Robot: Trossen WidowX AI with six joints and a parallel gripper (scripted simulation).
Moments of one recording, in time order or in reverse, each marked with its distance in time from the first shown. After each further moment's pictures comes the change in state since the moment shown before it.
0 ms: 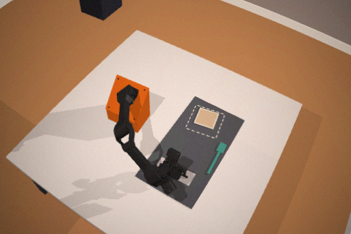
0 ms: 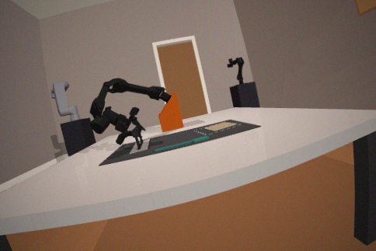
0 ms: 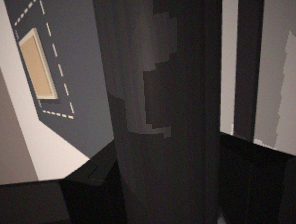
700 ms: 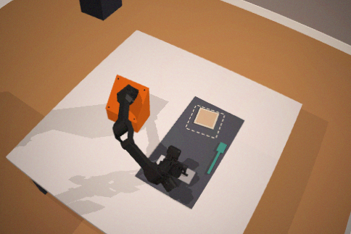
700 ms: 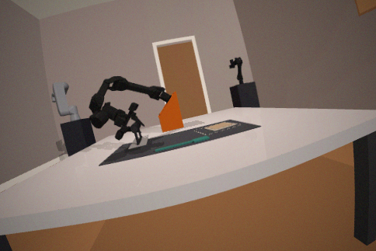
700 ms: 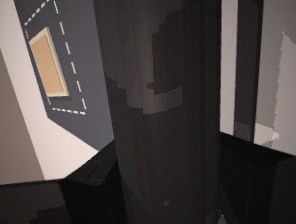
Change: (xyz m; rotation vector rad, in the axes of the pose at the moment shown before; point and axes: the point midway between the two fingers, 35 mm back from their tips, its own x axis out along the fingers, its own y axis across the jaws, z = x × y) arm -0.015 0.017 0.000 0.009 -0.001 -0.005
